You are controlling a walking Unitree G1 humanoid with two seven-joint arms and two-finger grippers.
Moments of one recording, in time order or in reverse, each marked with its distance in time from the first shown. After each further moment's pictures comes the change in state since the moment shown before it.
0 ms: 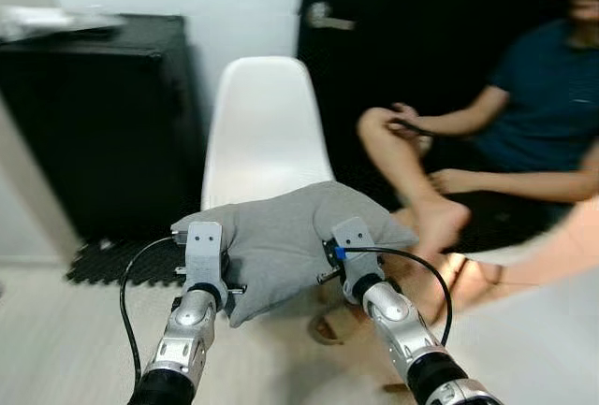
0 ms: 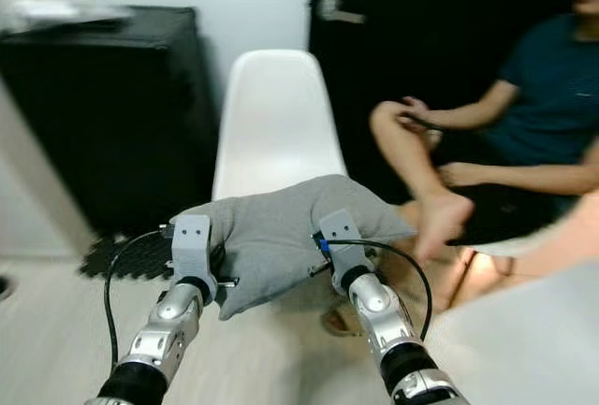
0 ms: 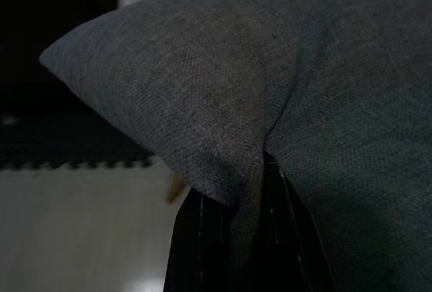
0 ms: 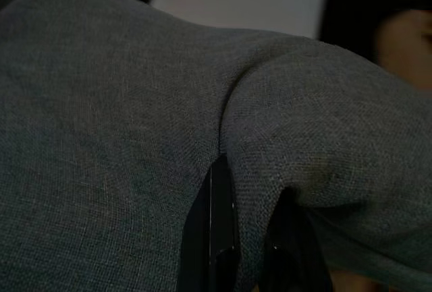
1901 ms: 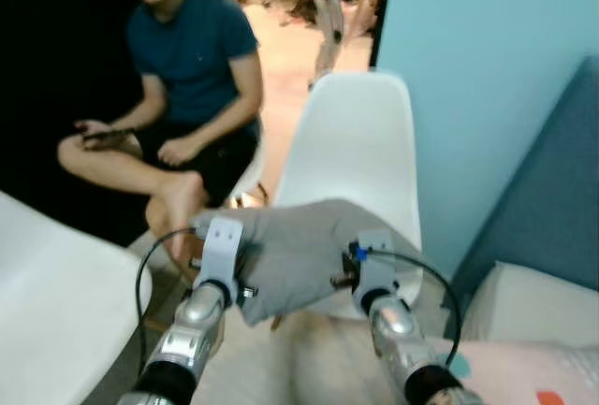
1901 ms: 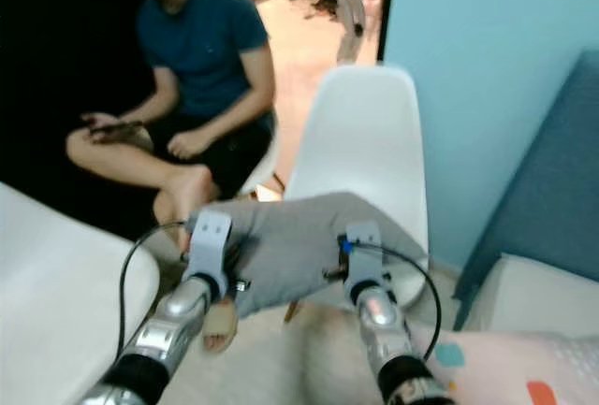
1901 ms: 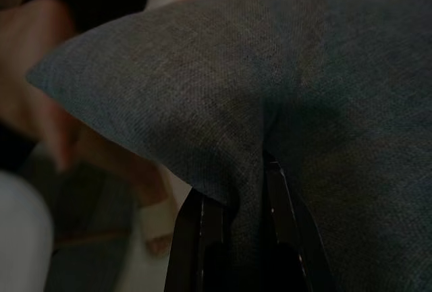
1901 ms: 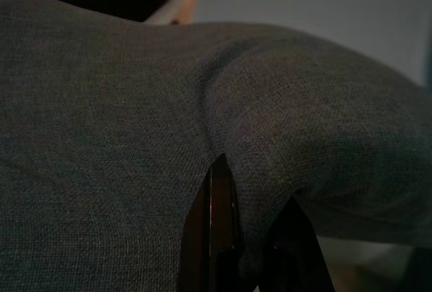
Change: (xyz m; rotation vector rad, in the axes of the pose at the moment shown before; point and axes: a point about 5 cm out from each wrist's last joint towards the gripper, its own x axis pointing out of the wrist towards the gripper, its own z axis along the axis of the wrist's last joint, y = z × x) left arm 0.002 -0.008 -0.002 0.134 0.013 -0.134; right arm -0.011 0.001 -0.030 0.254 0.102 -0.200
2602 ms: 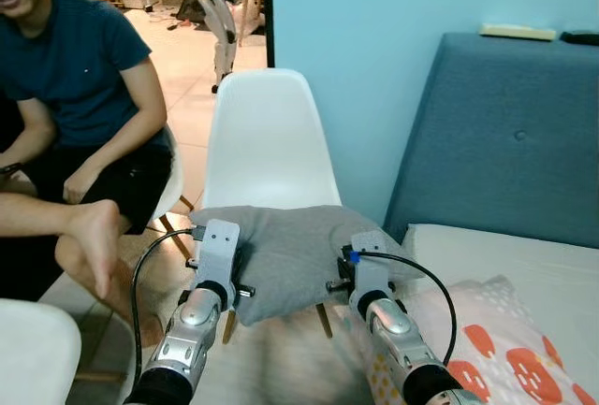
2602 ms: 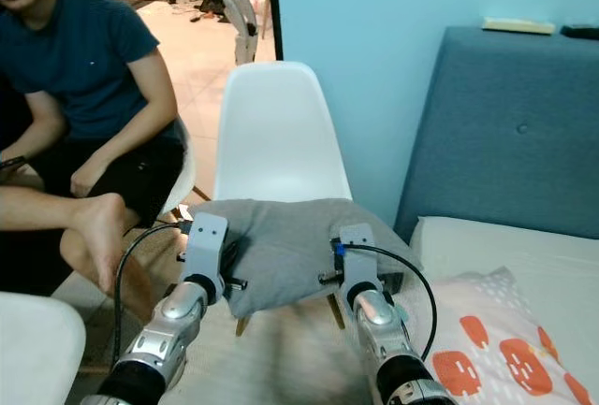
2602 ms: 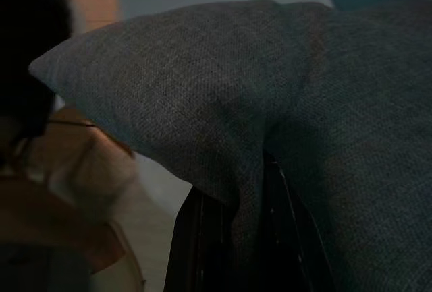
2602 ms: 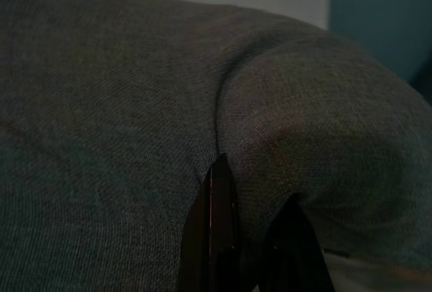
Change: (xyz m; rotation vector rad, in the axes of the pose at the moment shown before) left arm -0.004 0.002 0.004 -0.002 -0.063 0.024; right arm 0.002 0.006 0.000 -0.092 0.033 0.080
